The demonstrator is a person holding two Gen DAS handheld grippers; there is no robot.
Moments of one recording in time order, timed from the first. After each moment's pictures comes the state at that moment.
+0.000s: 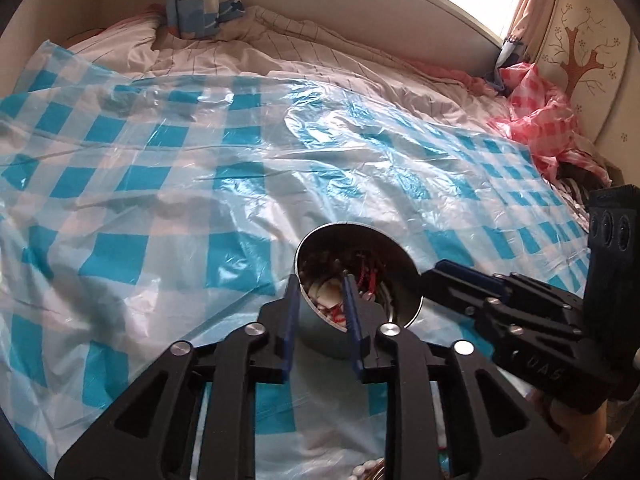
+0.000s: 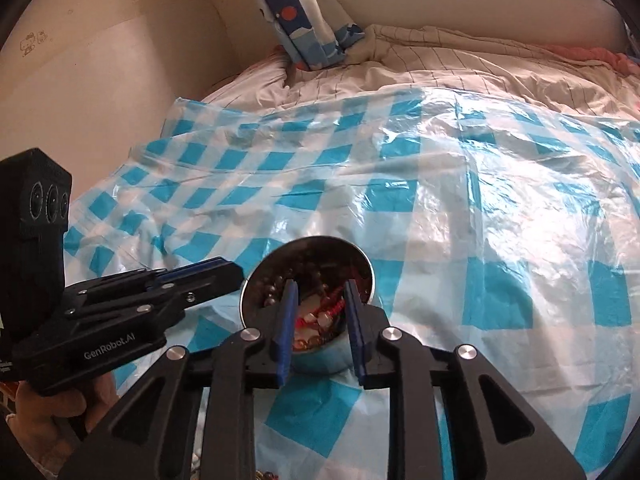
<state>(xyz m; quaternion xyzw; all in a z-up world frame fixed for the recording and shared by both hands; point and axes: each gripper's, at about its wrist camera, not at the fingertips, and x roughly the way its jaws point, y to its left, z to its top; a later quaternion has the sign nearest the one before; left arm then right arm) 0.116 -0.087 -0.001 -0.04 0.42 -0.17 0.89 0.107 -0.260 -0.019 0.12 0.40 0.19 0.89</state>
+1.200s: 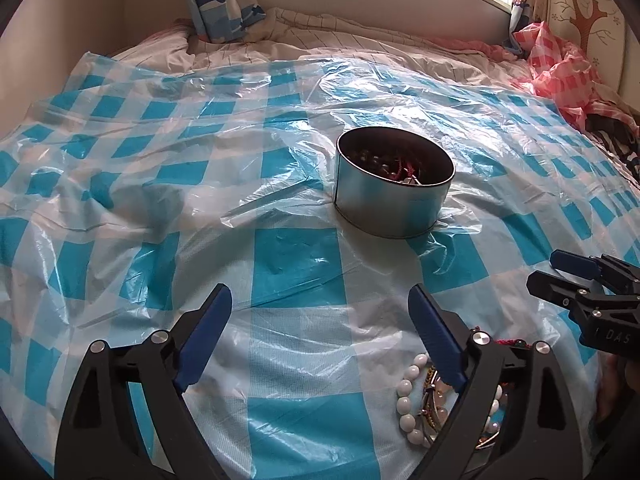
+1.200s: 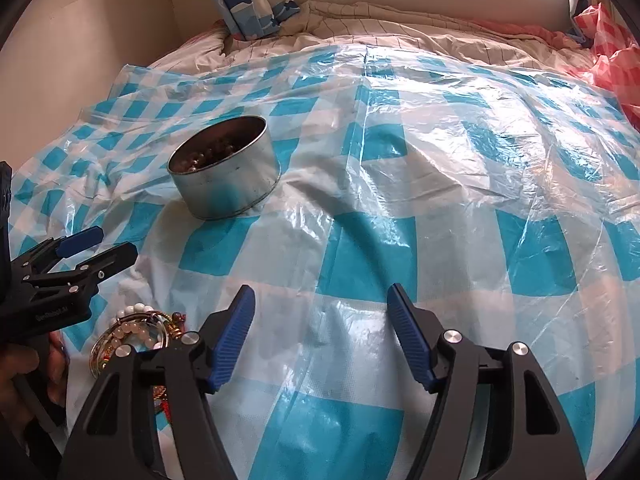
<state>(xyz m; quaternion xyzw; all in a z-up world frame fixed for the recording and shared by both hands) 0.037 -0.074 -0.036 0.04 0.40 -0.11 0.91 0.005 -0.298 -0.060 0.09 0.45 0.08 0.89</state>
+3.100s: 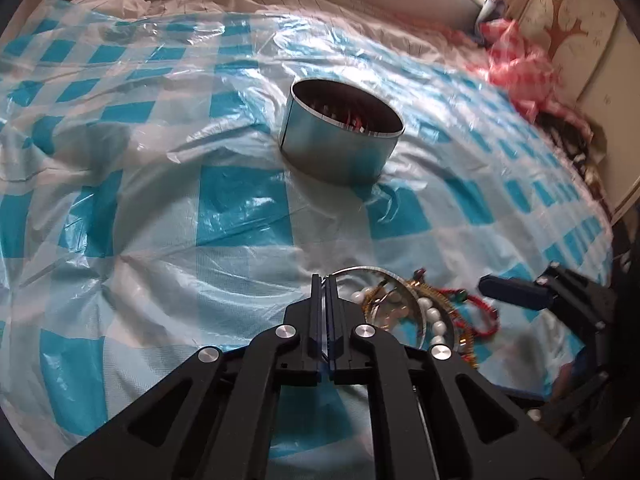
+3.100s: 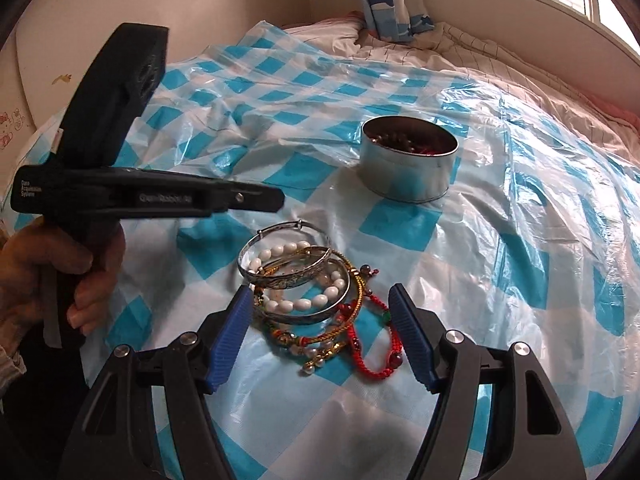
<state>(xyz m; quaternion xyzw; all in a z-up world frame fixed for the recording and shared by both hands) 0.032 -0.067 -0.056 -0.01 0.48 -0.21 0.85 -0.041 -0.209 -0.037 -0.02 0.42 0.25 0.87</state>
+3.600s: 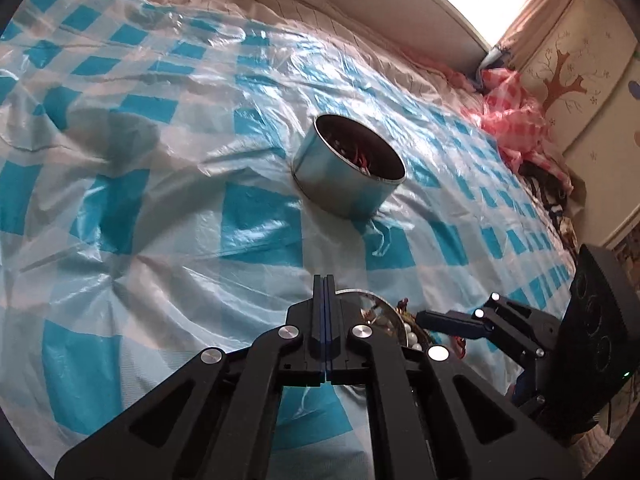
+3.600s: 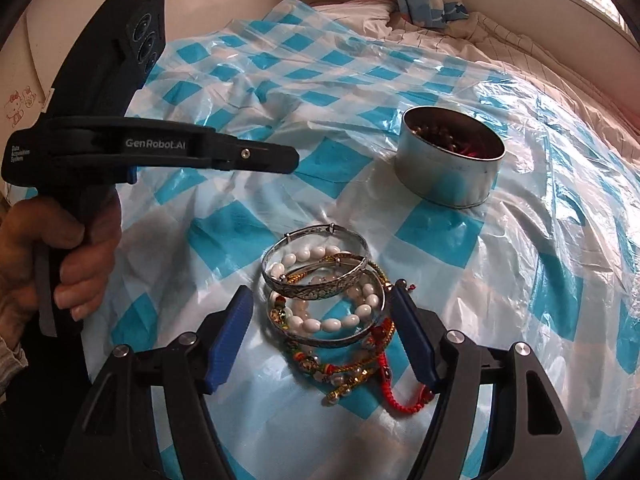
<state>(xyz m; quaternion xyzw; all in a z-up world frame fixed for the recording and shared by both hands) 0.040 -0.038 -0.044 -0.11 0.47 -0.24 0.84 -0.019 -0.182 -0.045 -0.06 0.45 0.29 0.84</state>
